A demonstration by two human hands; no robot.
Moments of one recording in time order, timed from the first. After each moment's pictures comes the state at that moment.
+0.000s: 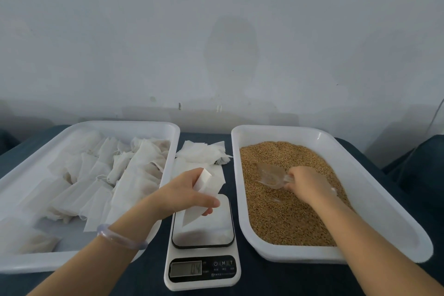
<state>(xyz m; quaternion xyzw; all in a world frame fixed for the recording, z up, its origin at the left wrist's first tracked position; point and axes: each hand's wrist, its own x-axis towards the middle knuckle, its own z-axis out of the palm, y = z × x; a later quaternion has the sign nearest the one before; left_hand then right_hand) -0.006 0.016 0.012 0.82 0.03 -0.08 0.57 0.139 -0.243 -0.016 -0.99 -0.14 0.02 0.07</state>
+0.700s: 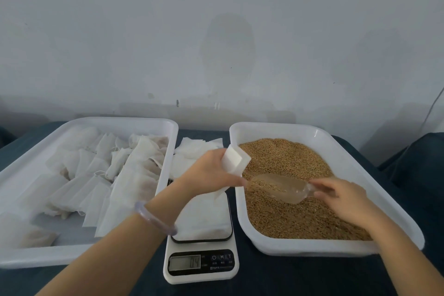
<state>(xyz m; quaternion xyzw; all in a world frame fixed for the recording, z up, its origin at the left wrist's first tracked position) 0.023 -0.023 0.030 0.88 0.00 0.03 0.47 0.096 -0.317 -0.001 -0.97 -0.15 0.03 0.20</state>
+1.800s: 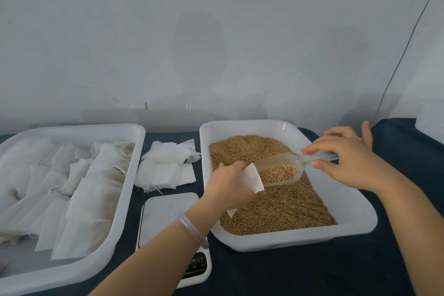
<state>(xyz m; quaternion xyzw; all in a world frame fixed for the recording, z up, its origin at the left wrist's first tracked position) 0.063 -0.116 -0.010 0.96 -0.06 0.05 0.28 0.081 -0.354 0.084 -0.96 -0.21 -0.13 0.11</state>
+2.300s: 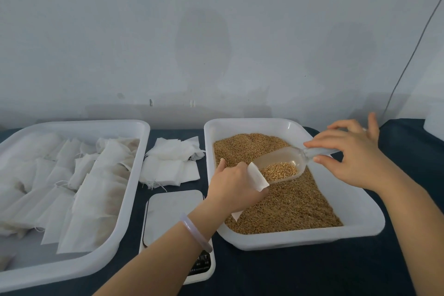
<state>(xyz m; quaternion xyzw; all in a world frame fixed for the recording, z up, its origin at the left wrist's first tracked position) 0.057 -0.117 -0.013 0.97 -0.05 0.11 0.21 0.083 -0.347 0.083 -0.94 -0.26 -0.21 0.09</state>
